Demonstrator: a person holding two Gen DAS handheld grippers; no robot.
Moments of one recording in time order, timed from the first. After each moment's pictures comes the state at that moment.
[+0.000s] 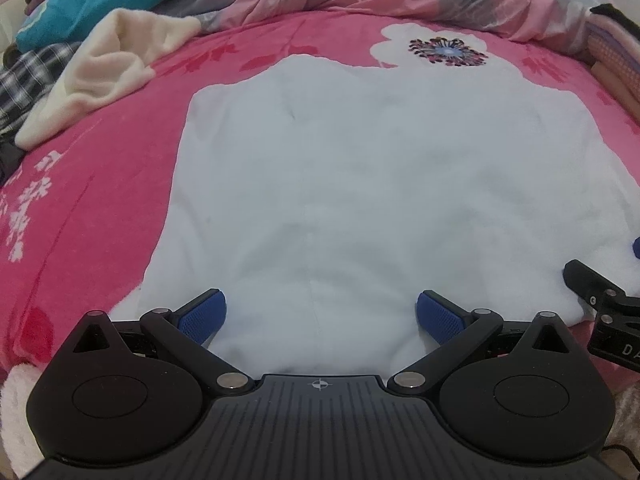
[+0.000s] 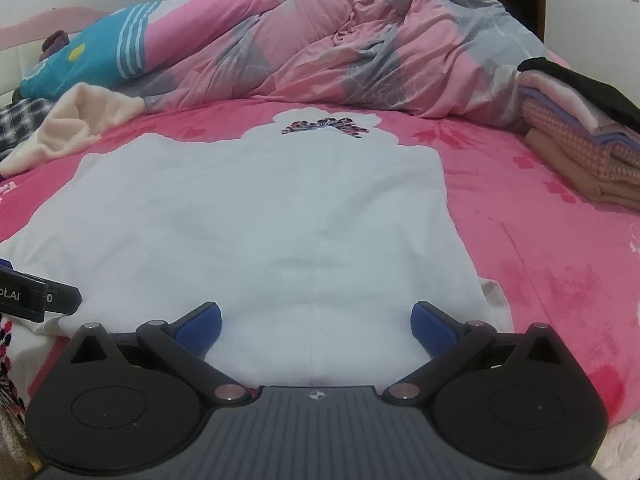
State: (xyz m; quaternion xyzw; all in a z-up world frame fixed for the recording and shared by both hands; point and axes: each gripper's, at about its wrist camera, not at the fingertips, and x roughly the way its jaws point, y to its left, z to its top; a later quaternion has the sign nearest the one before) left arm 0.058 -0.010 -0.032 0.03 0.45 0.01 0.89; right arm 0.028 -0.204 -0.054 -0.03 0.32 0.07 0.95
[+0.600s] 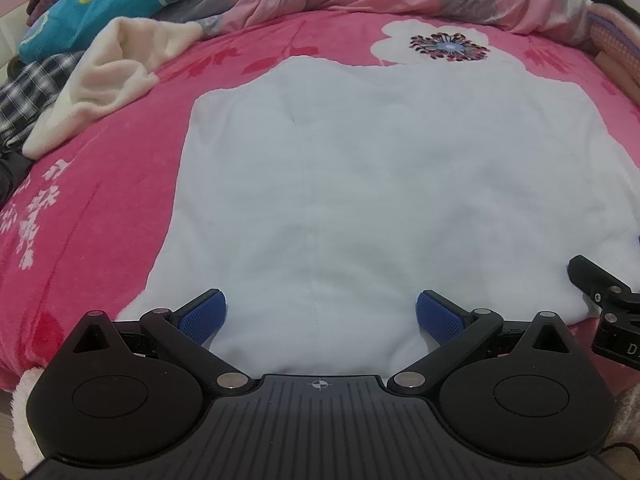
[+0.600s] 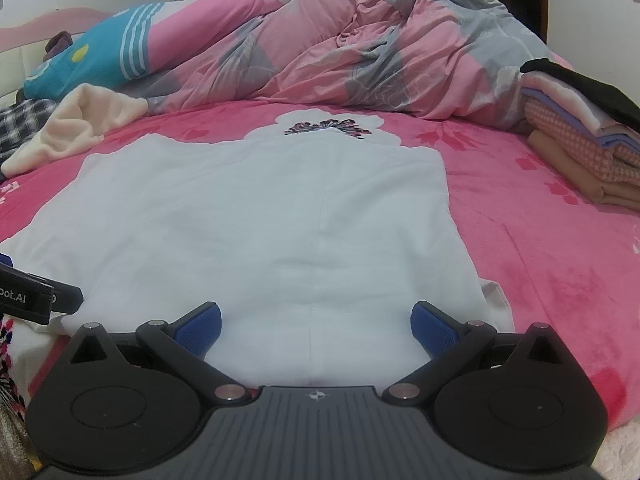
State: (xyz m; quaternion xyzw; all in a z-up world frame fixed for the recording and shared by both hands) left arm 0.058 -0.017 -0.031 0.05 0.45 0.03 0.89; right arm 0.029 -0.205 -0.054 -0.03 0.31 0.08 0.95
